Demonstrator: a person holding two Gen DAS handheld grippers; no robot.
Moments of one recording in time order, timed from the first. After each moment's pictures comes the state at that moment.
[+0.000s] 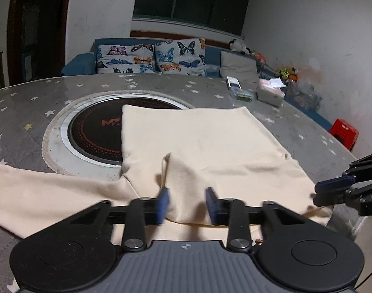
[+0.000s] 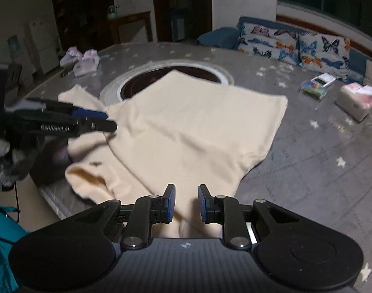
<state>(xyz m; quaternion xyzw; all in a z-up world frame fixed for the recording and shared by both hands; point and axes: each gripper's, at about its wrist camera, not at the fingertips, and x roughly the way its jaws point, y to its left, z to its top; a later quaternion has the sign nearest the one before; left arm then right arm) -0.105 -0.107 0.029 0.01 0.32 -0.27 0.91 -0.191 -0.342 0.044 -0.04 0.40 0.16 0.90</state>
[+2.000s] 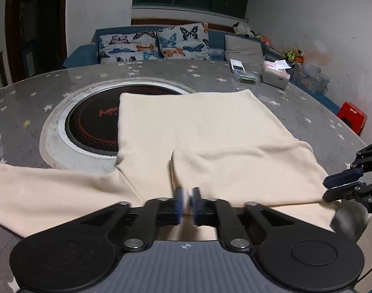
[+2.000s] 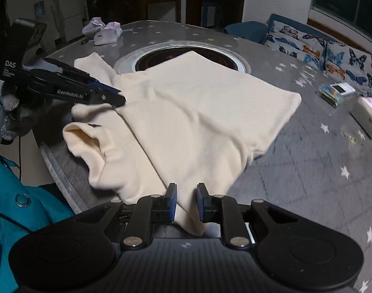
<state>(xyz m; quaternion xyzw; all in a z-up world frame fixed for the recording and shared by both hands) -0.104 -0.123 0.027 0.04 0.36 -0.25 0.90 -0.194 -0.361 0.037 -0.11 0.42 0.22 0.88</state>
